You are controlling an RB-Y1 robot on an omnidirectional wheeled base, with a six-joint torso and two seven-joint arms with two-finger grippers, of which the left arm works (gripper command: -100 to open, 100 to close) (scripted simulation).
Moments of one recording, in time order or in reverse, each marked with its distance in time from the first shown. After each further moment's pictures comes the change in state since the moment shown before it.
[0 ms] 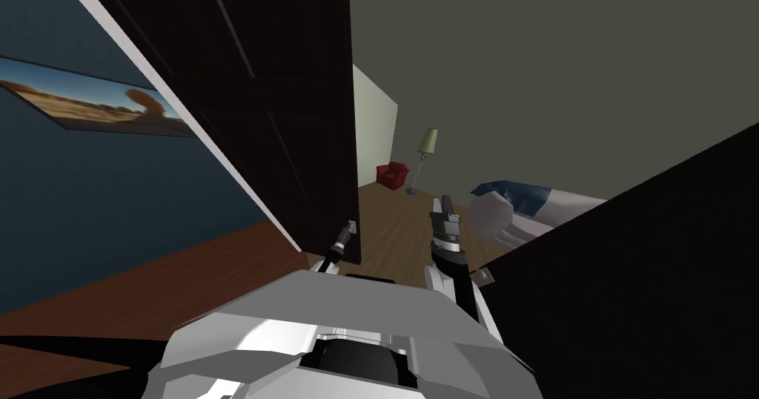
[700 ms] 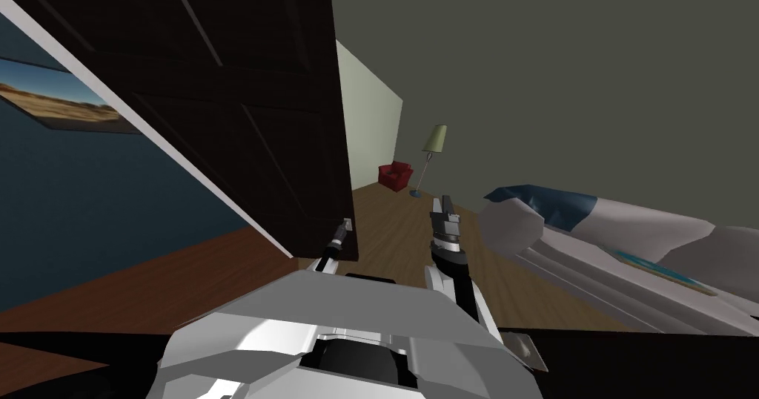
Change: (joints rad) arm -0.051 -0.004 0.096 0.051 0.056 -0.004 -0.046
